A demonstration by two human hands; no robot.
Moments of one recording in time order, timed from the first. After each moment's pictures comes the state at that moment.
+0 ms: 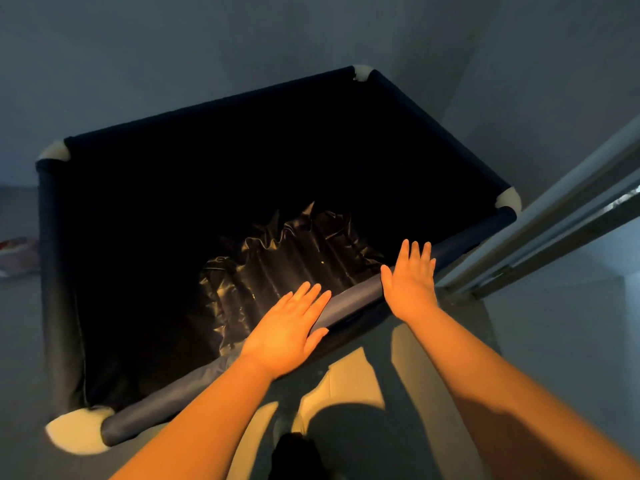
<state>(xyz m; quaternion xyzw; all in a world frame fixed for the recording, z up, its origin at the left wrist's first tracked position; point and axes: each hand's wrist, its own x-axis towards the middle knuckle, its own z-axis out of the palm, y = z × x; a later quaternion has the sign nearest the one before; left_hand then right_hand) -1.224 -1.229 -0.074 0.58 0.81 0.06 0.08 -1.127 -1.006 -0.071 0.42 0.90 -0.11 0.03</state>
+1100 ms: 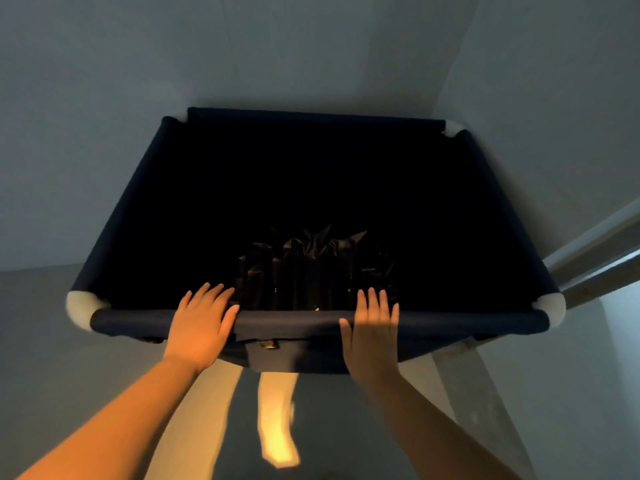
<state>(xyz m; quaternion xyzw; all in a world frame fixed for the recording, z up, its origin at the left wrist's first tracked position) -1.491 -1.100 -0.062 0.43 0.90 0.07 0.05 -1.273 -0.928 -0.061 0.42 0.90 -0.09 0.00</state>
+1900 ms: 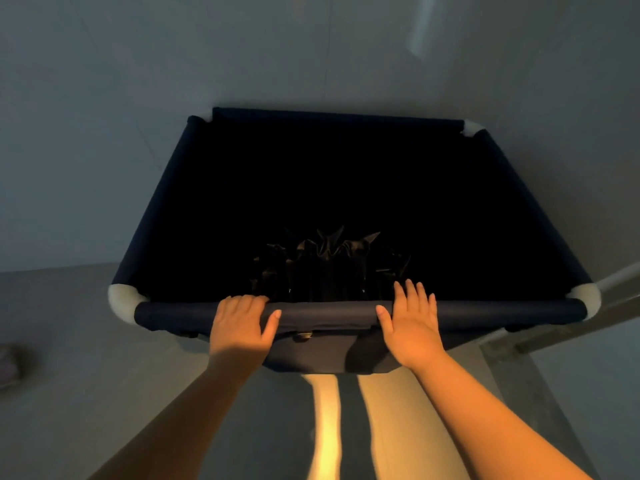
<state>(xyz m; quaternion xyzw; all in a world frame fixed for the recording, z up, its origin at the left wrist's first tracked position) -1.598 -1.251 -0.063 0.43 0.89 0.15 0.02 -1.404 -1.050 -0.067 0.43 0.90 -0.08 0.06</state>
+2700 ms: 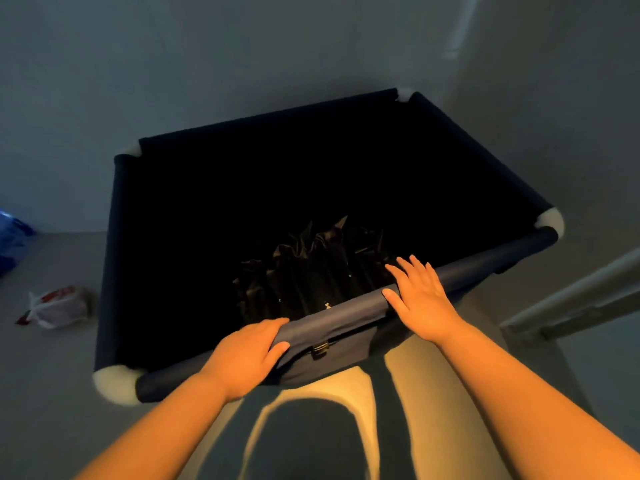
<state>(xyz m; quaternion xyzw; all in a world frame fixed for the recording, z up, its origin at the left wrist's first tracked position) -1.478 -1.363 -0.063 0.48 0.86 0.09 0.18 -1.320 -1.071 -0.074 0.24 0.96 -0.12 0.02</state>
